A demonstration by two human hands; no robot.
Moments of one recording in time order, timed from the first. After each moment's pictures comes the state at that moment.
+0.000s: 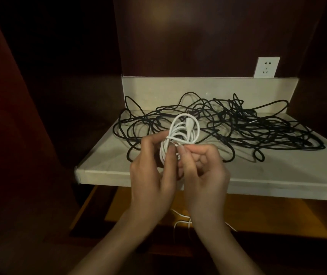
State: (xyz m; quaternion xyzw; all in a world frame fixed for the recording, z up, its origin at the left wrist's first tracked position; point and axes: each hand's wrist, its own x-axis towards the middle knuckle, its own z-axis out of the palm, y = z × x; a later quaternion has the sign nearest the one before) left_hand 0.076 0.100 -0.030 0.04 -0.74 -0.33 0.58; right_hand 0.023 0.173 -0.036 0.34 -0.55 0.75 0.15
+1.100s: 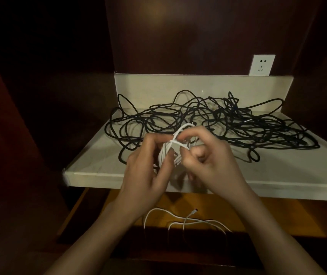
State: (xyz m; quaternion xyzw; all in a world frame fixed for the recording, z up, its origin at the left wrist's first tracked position) left_hand 0.067 0.075 -0.029 -0.04 -0.82 -0.33 0.47; right_hand -0.049 0.198 -0.017 0.55 -0.63 0.54 0.07
